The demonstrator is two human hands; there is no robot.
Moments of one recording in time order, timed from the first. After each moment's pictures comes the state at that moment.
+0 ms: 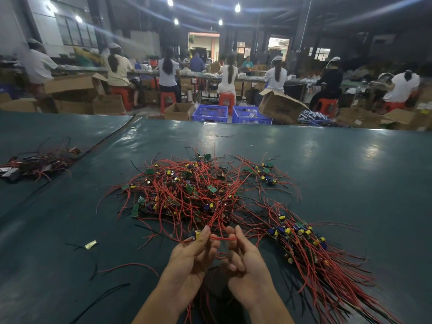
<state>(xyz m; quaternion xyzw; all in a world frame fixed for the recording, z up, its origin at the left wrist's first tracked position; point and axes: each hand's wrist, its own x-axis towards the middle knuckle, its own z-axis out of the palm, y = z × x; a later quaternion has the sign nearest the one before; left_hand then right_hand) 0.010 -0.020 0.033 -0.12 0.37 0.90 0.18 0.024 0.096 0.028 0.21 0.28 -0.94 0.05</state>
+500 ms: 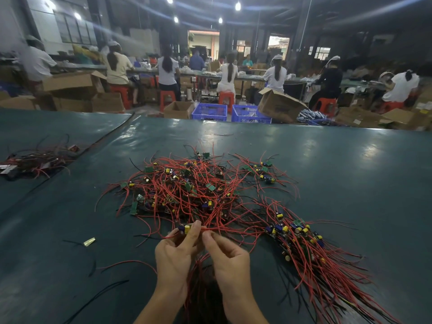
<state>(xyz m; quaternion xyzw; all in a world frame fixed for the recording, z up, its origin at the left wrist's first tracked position) 0.011 -0.017 0.027 -0.11 0.50 0.86 -0.04 0.039 0.065 0.027 0.12 0.55 -0.82 -0.08</state>
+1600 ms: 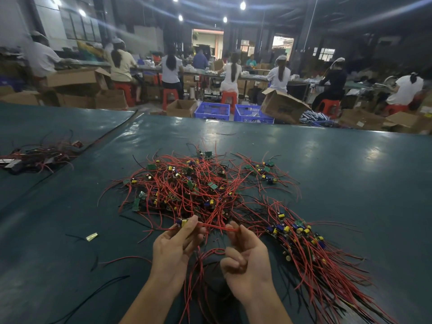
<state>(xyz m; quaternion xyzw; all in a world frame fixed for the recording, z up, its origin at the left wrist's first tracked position) 0.004 -0.034 0.031 -0.11 0.41 0.90 0.04 0.032 0.099 0.031 0.22 0.22 -0.95 0.05</state>
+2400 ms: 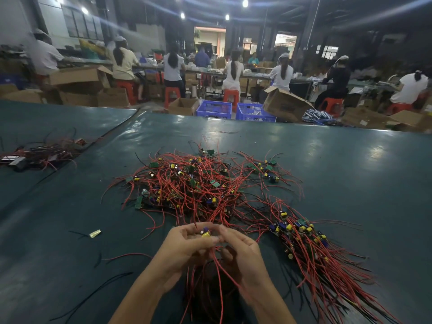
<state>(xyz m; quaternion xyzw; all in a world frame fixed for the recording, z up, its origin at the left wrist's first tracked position) 0.009 -0.046 0.040 0.02 0.61 0.77 0.20 0.032 0.095 0.023 0.10 0.54 -0.84 0.04</state>
